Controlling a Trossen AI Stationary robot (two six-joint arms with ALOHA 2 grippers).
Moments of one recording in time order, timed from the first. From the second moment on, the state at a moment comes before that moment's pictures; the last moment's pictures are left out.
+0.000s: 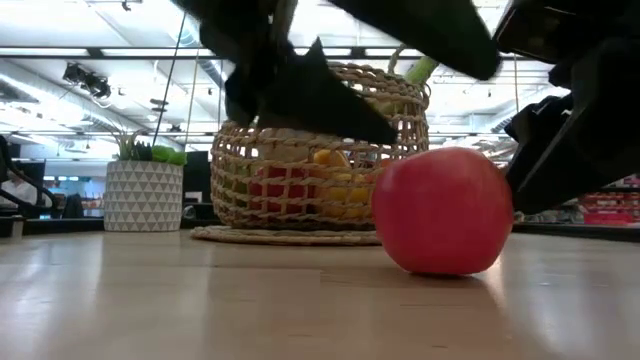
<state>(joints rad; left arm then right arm) -0.62 2.09 1.37 0.05 -0.71 -0.68 0.69 1.78 0.87 -0.04 0.54 0.72</state>
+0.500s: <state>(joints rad) -0.56 2.14 1.37 0.14 -0.74 -0.54 0.68 1.78 0.87 -0.04 0.42 0.65</state>
